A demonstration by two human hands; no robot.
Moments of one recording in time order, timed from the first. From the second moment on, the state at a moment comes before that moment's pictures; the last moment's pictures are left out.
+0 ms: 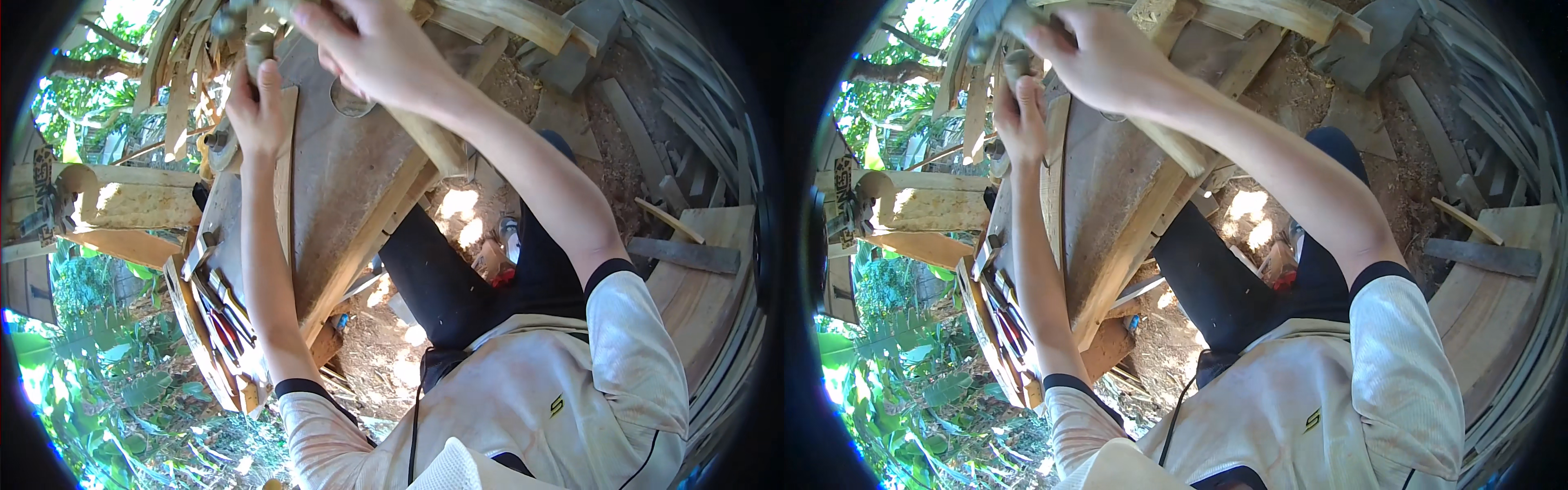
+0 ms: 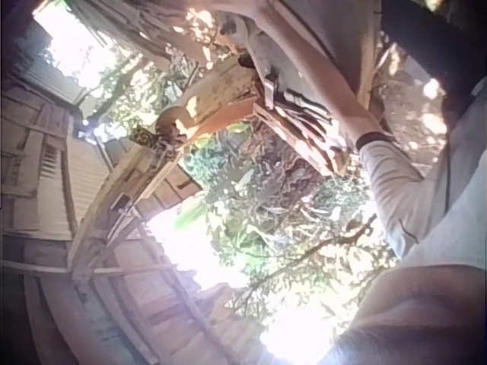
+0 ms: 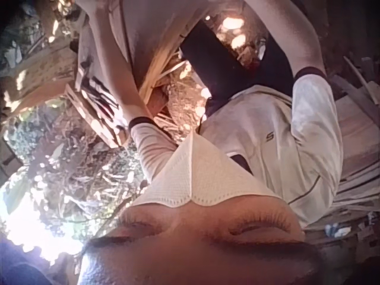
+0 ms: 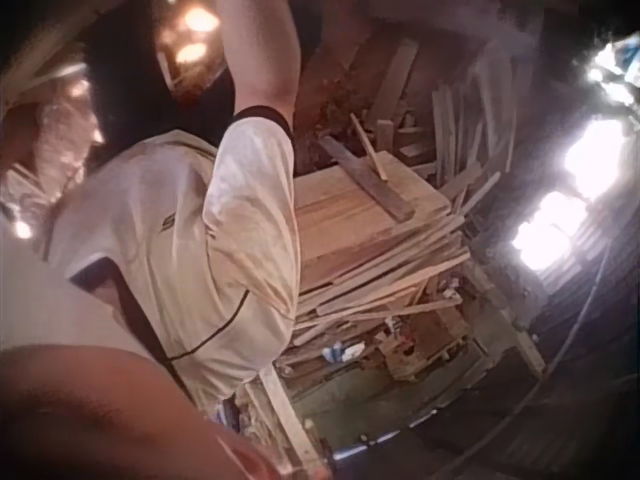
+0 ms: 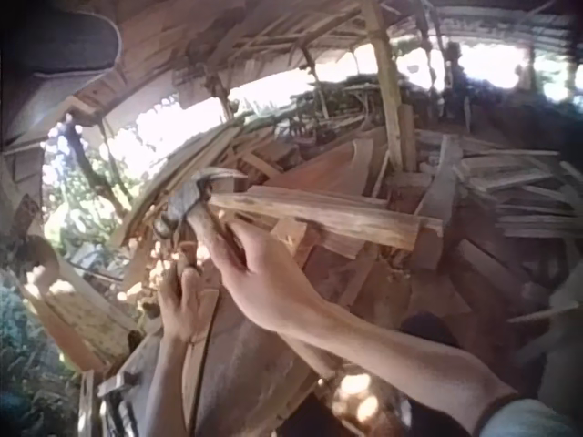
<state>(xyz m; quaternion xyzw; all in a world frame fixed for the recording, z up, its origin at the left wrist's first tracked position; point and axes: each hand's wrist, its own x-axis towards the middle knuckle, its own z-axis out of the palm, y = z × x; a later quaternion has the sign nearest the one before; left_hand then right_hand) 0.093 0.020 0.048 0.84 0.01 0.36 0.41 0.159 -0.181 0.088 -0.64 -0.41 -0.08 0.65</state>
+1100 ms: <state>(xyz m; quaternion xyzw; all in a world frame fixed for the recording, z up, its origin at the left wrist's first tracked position) 0.089 0.023 0.057 0.79 0.01 0.44 0.42 0.158 -0.221 0.134 -0.66 -0.36 0.05 0.66</state>
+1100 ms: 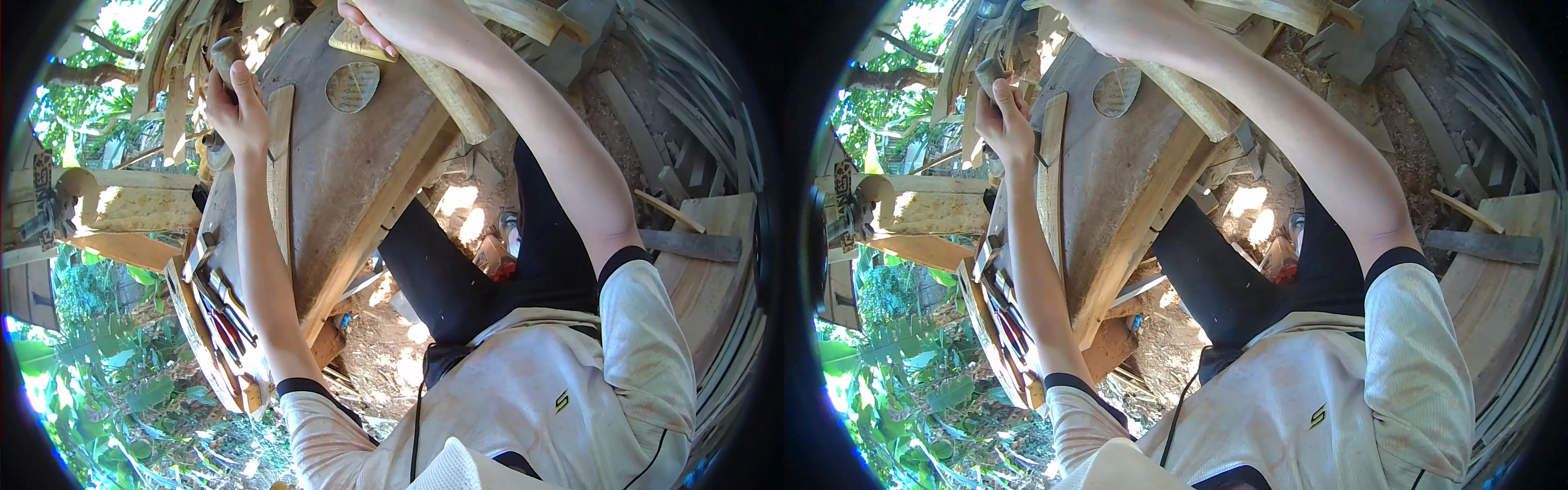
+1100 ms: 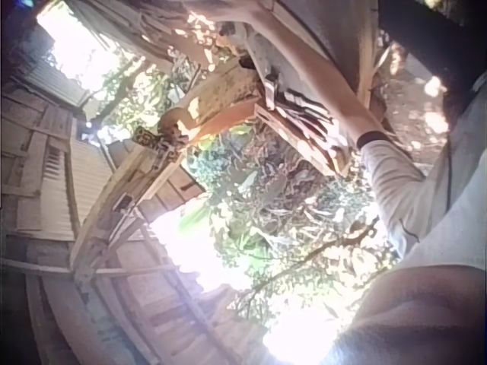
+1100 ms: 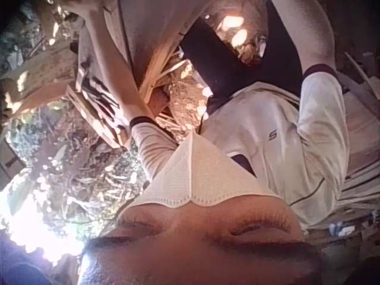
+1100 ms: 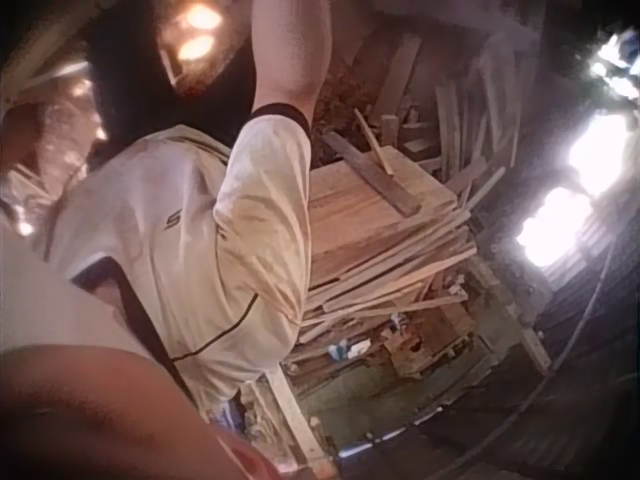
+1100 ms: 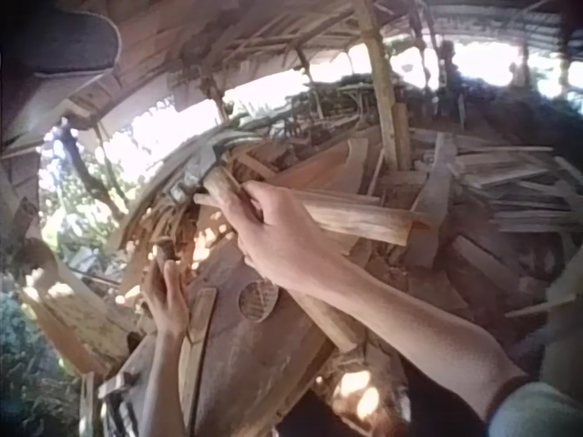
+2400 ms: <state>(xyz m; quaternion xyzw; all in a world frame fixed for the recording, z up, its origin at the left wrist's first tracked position) 0.102 0.023 0.038 0.87 -0.01 0.36 0.33 0.173 -0.205 0.095 -0.66 -0.30 0.04 0.69</state>
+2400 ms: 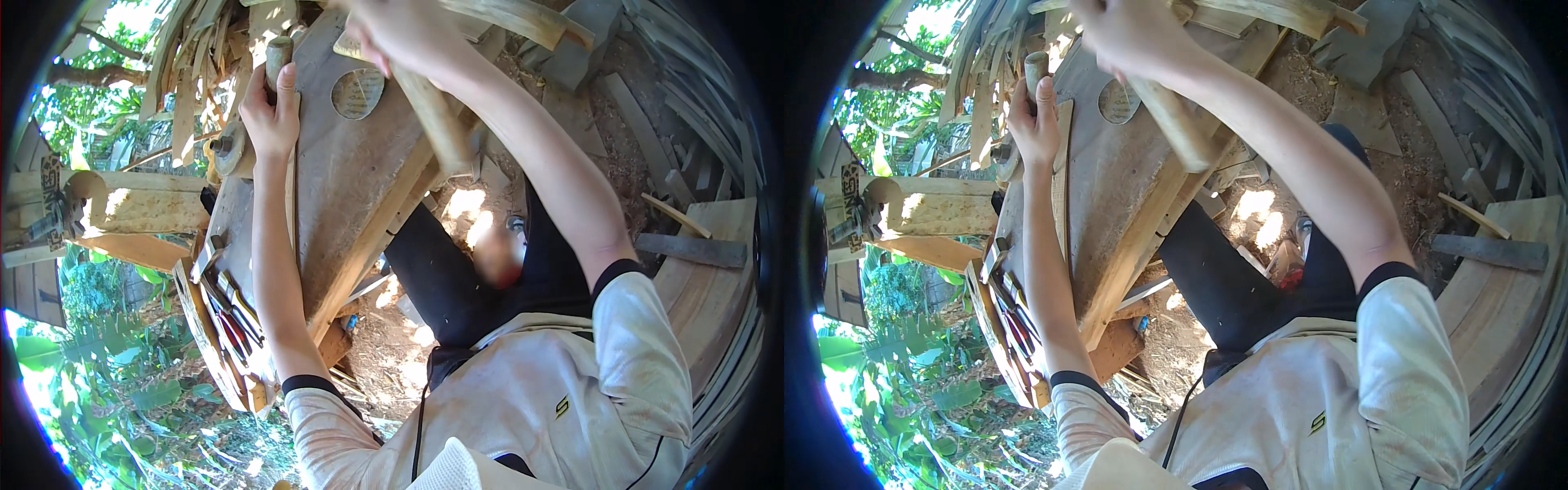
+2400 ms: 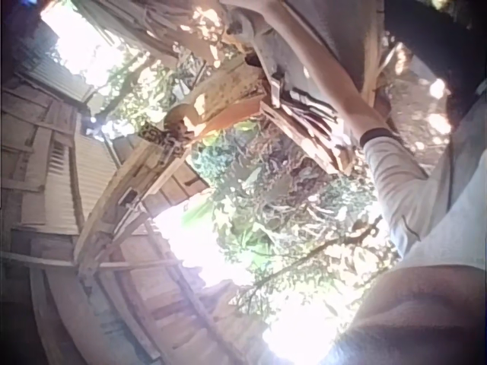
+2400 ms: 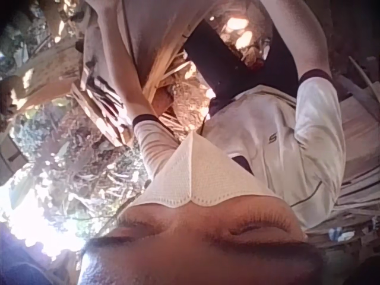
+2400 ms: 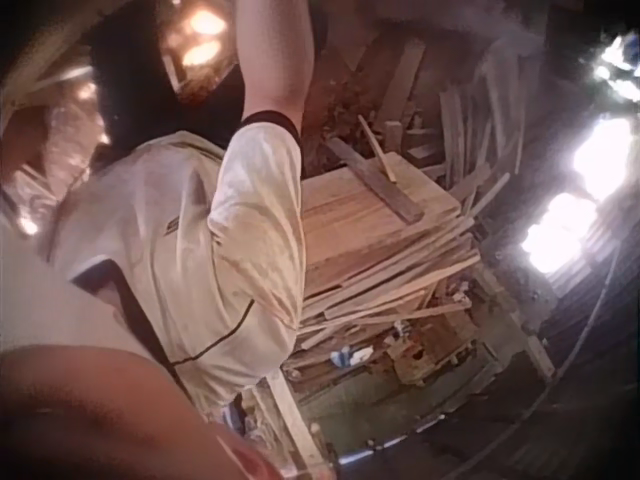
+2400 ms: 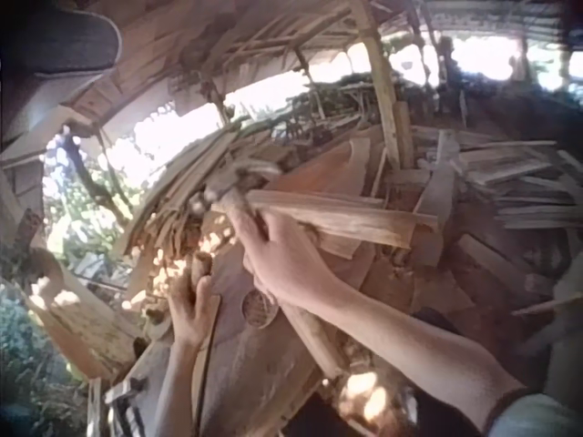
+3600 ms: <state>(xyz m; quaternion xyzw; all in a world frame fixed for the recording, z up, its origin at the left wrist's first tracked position) 0.083 0.015 0.039 0.86 -0.01 0.35 0.37 0.151 -0.212 0.093 -0.64 -0.32 0.00 0.70</state>
